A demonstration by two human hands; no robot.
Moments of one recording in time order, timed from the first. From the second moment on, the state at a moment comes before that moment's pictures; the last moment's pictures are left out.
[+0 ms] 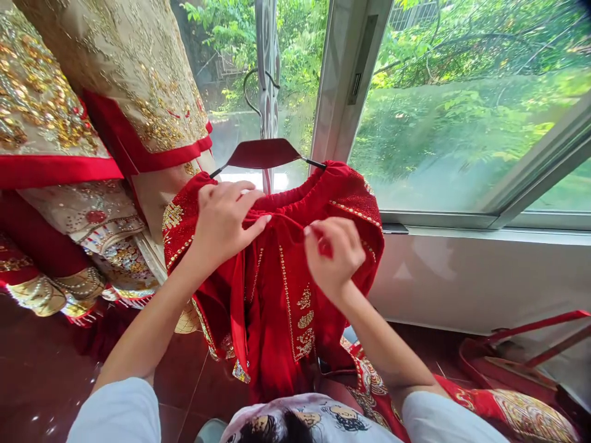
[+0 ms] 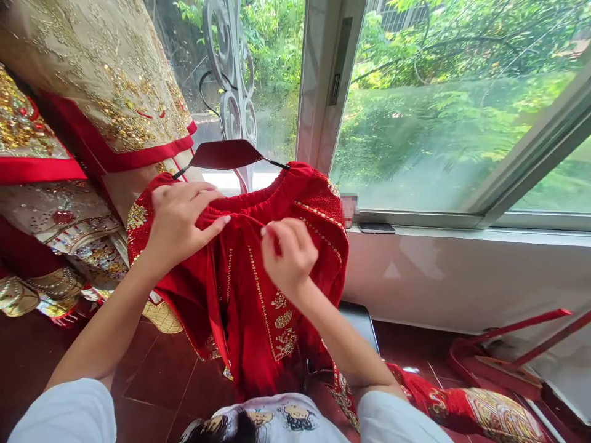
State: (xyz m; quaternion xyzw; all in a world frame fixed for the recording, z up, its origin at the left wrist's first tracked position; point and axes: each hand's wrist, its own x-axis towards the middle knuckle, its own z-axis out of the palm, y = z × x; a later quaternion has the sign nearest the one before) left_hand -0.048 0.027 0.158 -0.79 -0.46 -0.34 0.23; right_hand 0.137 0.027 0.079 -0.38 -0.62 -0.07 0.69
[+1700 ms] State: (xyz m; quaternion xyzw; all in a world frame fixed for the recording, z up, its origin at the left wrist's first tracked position) left_hand -0.054 0.033 0.122 -0.68 -0.39 -0.57 -0.22; right_hand 0.135 0.050 0.082 -0.44 -0.70 0.08 0.56
